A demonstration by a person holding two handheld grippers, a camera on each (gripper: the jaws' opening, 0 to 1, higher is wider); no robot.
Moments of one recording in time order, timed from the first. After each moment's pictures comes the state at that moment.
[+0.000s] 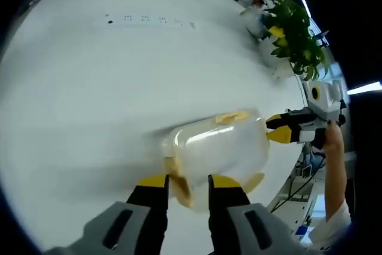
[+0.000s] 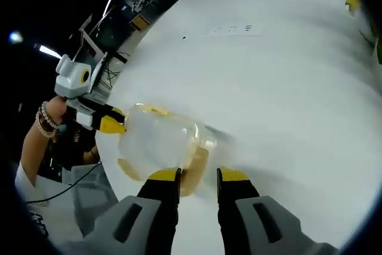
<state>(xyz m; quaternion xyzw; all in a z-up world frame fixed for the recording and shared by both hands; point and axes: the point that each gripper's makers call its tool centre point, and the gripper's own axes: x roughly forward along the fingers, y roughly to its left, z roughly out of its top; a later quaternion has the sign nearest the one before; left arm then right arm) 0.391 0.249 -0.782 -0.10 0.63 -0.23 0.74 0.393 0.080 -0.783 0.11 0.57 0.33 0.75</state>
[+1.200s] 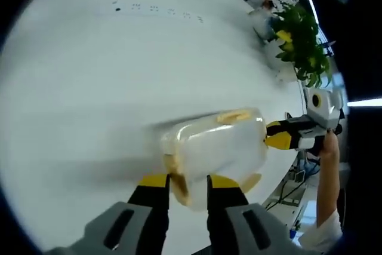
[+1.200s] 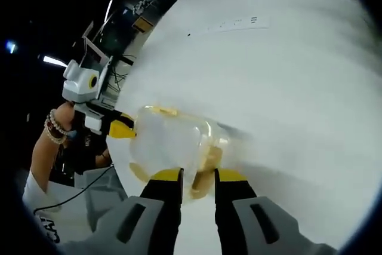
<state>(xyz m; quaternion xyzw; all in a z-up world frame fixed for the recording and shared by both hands) 0.386 0.252 -0.786 -0.12 0.65 -0.22 0.72 0.387 0.097 -0.780 0.14 0.58 0.34 0.73</state>
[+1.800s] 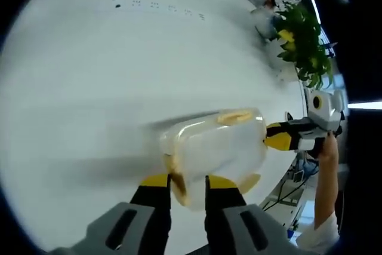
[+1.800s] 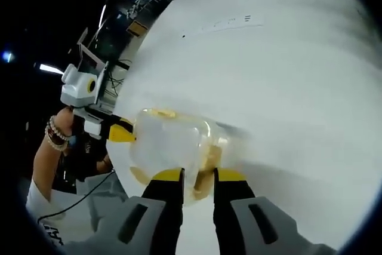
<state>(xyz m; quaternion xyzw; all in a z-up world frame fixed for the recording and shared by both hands) 0.385 0.252 -0.786 -0.12 0.66 -0.22 0.71 0.387 0.097 -0.780 0.16 0.58 0.33 0.73</state>
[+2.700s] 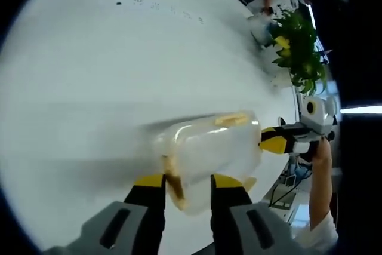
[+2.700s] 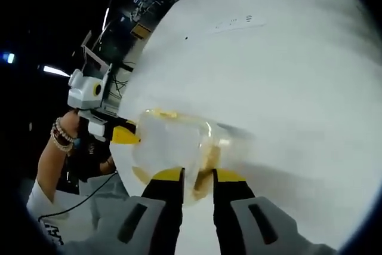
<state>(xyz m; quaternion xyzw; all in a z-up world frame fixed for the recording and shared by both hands) 0.374 0.234 -0.787 -0.15 0.64 -0.24 0.72 0.388 0.110 -0.794 0.16 0.58 0.33 0.73</state>
